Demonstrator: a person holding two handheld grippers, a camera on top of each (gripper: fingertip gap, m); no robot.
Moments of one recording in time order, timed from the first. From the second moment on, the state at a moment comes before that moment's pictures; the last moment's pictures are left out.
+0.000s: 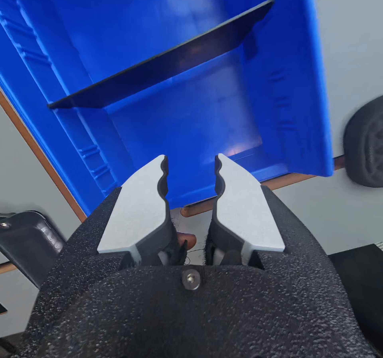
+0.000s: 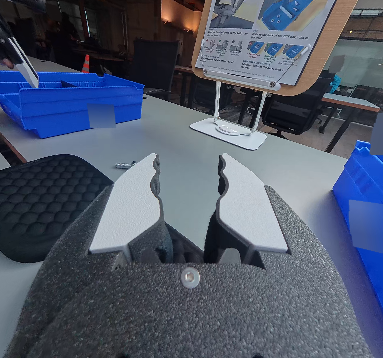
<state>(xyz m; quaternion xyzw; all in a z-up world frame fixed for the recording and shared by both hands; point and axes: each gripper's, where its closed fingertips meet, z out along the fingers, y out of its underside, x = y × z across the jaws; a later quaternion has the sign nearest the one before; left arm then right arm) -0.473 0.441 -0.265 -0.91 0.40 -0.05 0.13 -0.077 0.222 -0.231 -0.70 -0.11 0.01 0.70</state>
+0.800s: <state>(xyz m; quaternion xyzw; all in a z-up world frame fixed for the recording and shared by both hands) -0.520 0.459 -0.348 -0.96 0.28 0.01 0.03 -0.074 0.221 -0.230 -0.70 -0.10 0.02 0.71</state>
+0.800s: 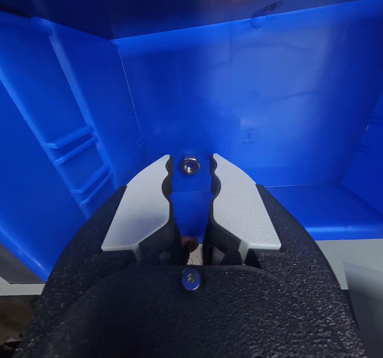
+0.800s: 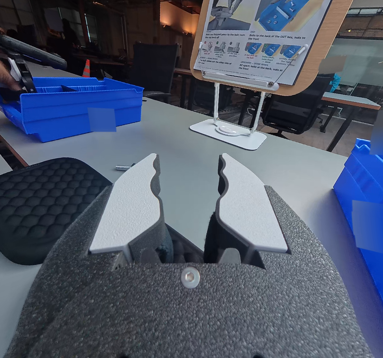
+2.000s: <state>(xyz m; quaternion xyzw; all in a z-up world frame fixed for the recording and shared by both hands) -0.400 0.432 -0.225 -0.86 0.48 -0.06 0.17 -0.075 0.222 -0.232 -0.70 -0.11 0.01 0.70</state>
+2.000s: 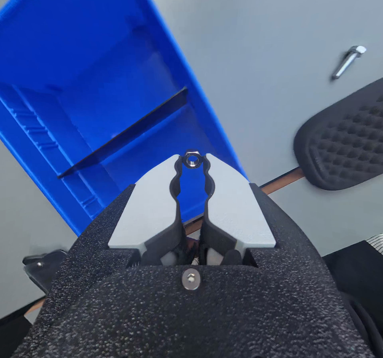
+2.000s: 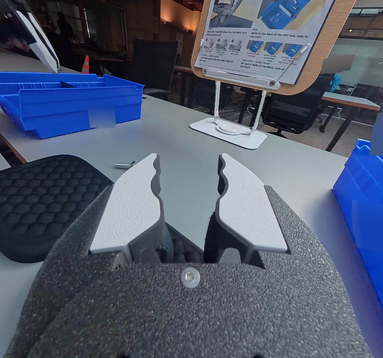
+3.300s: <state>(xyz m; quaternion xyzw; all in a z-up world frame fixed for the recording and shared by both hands) -0.150 0.292 -0.343 -0.64 0.77 -0.06 0.05 -0.077 0.224 -0.237 -0.71 -0.11 0.01 0.69</state>
